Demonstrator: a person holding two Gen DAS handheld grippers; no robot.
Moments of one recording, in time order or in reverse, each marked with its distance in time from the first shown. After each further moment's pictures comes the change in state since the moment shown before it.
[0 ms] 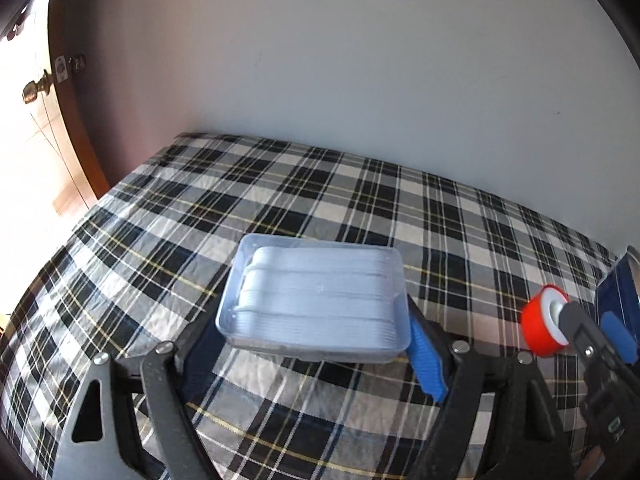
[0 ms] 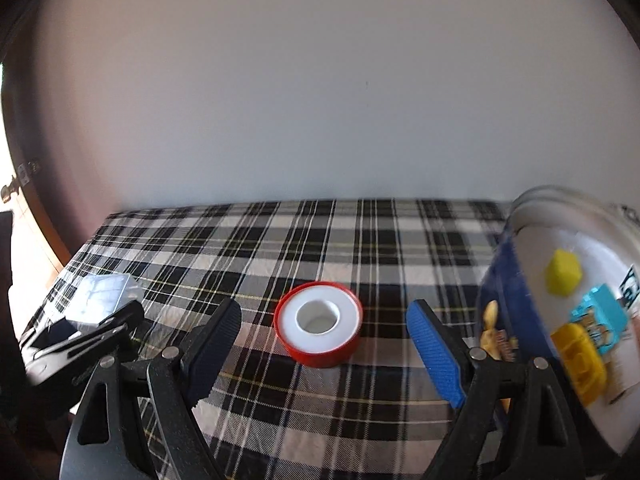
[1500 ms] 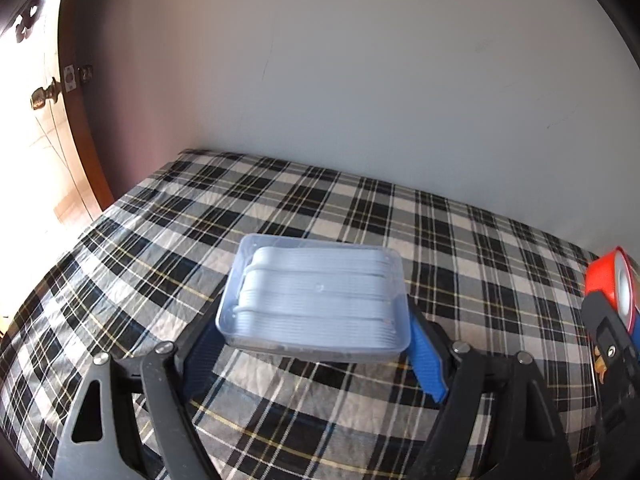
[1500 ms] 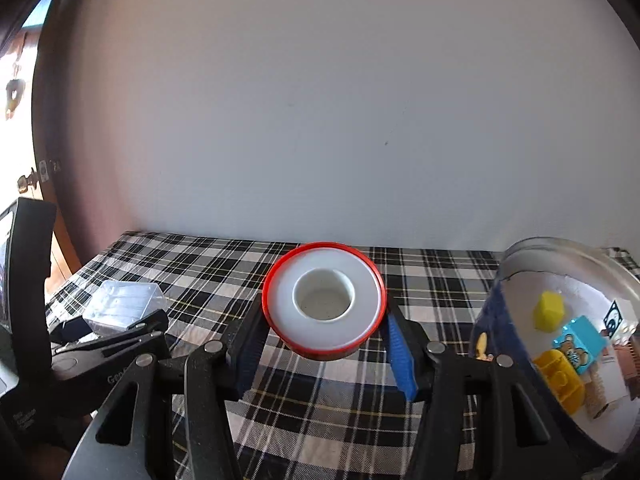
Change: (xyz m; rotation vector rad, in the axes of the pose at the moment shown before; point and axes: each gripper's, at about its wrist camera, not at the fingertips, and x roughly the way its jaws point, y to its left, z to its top) left arm -0.018 -0.005 0.004 -0.005 -0.086 -0.009; right arm -0.041 0.019 -0.005 -0.092 -0.201 -0.004
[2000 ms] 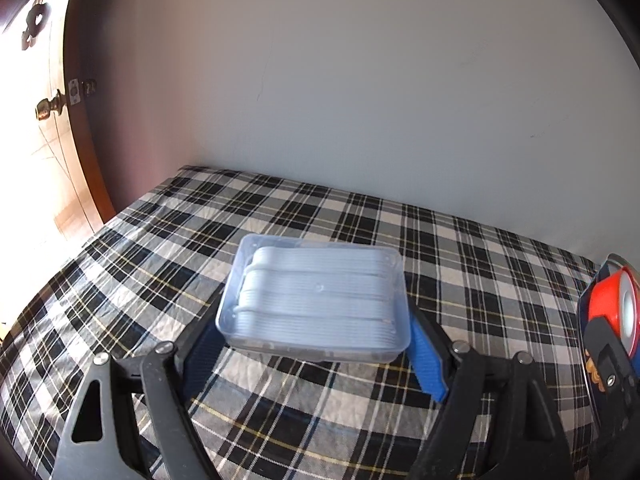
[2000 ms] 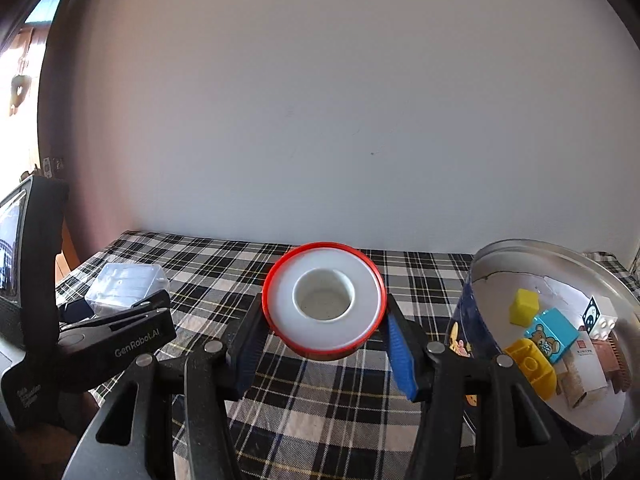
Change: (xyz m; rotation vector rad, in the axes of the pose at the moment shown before) left arm -0.017 -0.013 -0.002 0.004 -0.066 -0.001; right arm -0.017 0.000 -0.011 -0.012 -0.032 -0.024
